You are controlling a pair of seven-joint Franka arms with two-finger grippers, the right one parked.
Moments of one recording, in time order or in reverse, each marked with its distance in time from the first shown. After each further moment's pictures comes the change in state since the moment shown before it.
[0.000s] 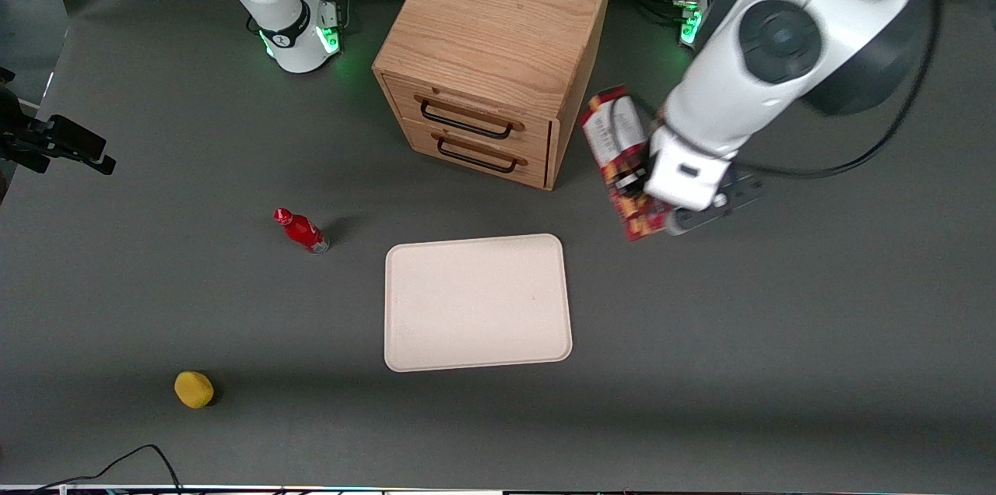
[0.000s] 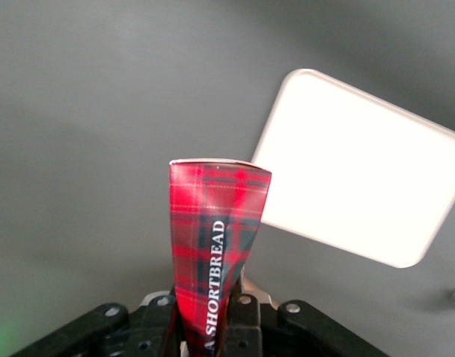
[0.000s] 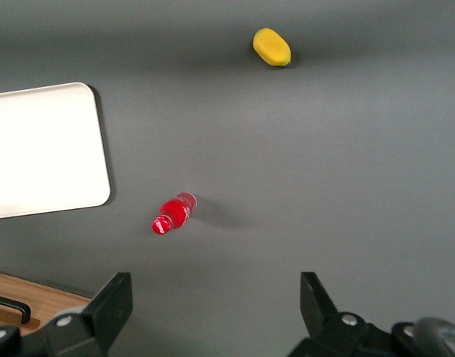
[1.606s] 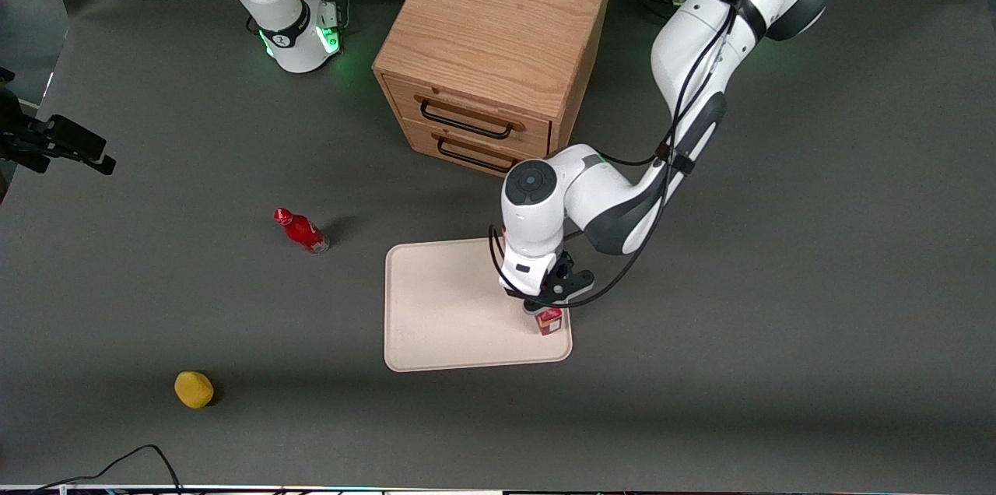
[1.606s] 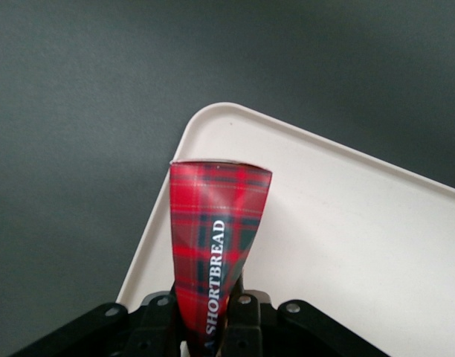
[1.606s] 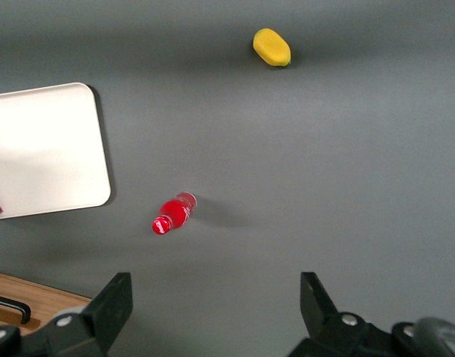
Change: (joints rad) arm -0.210 0.564 0.006 0.218 0.586 0.365 -0.390
